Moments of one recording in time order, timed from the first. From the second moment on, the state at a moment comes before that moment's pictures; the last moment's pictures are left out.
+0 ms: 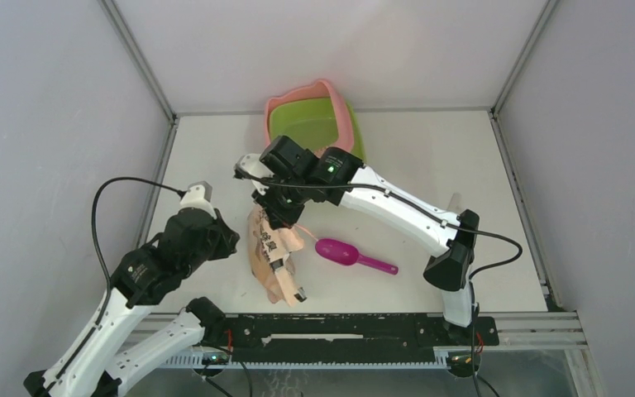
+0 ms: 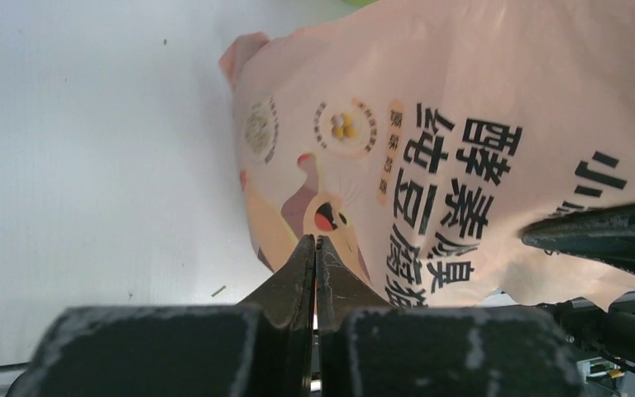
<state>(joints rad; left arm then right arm) -0.66 0.63 0.97 -1.03 -0.32 -0.68 1.08 1.93 2.16 -1.12 -0.25 0.01</state>
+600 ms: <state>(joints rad) -0.67 0.60 0.95 -0.99 -0.23 -0.69 1.11 2.08 2.44 -1.26 -0.19 -0.16</state>
